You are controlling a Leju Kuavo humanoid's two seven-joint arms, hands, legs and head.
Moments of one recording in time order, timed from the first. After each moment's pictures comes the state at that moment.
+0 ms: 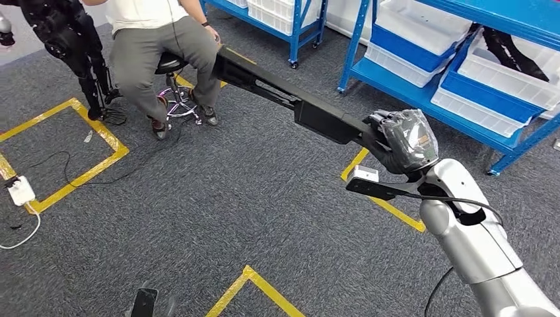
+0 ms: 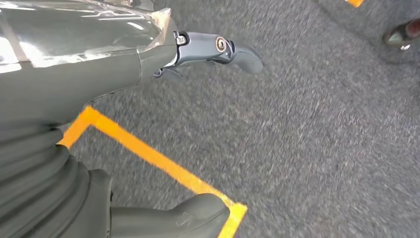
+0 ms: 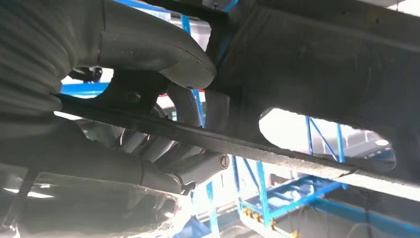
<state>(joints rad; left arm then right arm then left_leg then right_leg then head) -0.11 -0.03 -0.16 -0.35 0.18 0.37 -0.66 -0.65 -0.40 0.56 -1.39 0.82 -0.16 -0.22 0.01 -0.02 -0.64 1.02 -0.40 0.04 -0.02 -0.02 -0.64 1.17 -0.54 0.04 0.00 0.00</state>
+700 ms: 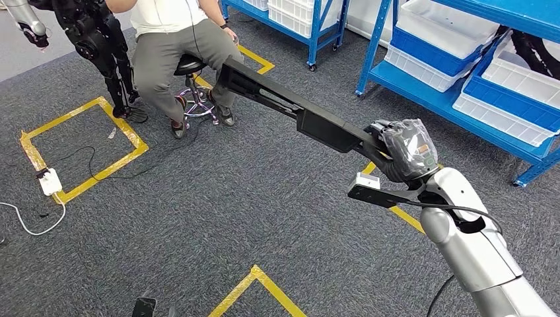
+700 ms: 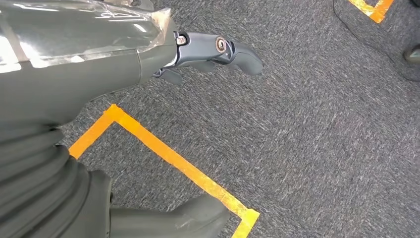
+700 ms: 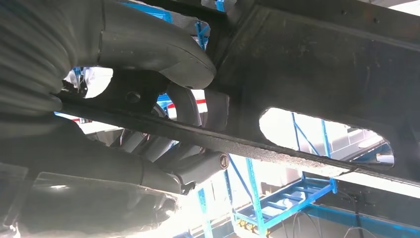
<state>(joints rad) -0.06 -0.02 -0.11 -0.36 0.16 0.34 -0.66 -0.60 -0.40 0.55 -1.40 0.81 -0.17 -0.23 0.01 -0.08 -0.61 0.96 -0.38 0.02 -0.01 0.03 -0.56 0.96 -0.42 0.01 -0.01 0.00</state>
